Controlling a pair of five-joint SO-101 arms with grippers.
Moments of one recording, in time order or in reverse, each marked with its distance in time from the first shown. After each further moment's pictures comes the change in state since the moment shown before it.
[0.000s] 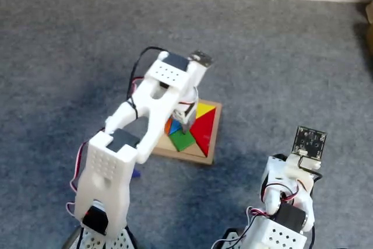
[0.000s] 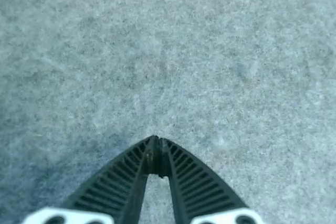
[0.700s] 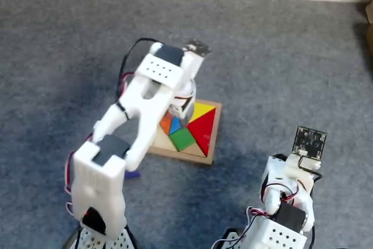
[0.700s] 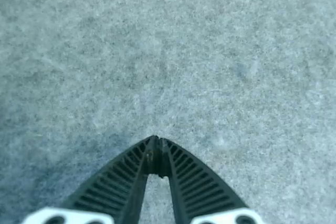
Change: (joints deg) left arm -2.0 -12.0 3.3 5.5 2.4; right arm 0.0 0.0 0.0 0.0 0.0
